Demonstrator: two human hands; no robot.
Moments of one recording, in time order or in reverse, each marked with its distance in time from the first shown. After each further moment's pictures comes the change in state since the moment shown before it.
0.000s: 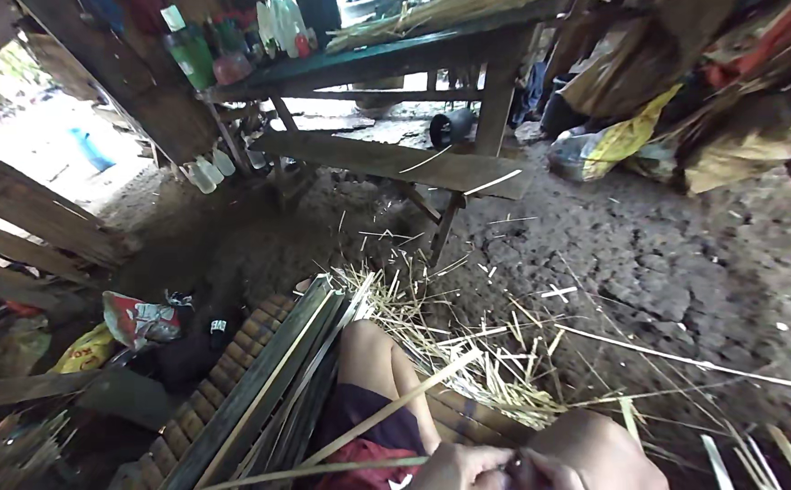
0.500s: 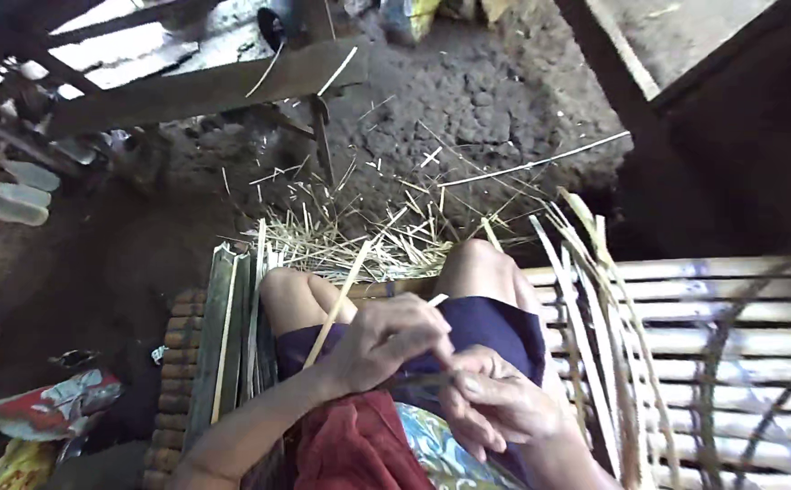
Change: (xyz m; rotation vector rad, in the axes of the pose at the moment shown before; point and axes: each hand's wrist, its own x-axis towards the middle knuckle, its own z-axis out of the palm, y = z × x) left_hand 0.030 0.029 -0.026 -0.038 -0.294 0.585; right_hand -0.011 -0.016 -0.049 1.987 -0.639 0.318
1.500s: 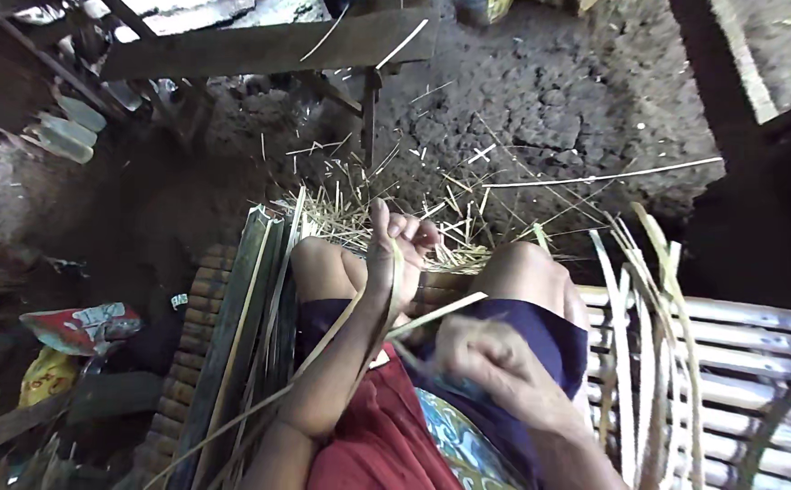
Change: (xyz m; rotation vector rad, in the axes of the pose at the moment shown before) left_hand 0.031 -0.040 -0.009 -0.857 0.872 -0.132; right_hand 0.026 0.011 -0.002 -0.881 0.083 -0.115
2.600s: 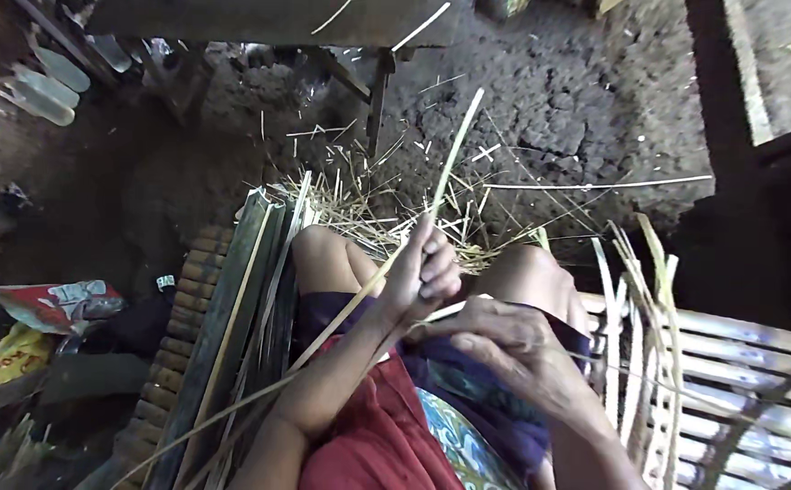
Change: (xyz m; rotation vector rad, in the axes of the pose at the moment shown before) left_hand -0.017 0.004 -0.020 -0.121 -0.231 -0.335; right_hand 0.020 -0.009 -0.014 -0.350 -0.015 -0.002
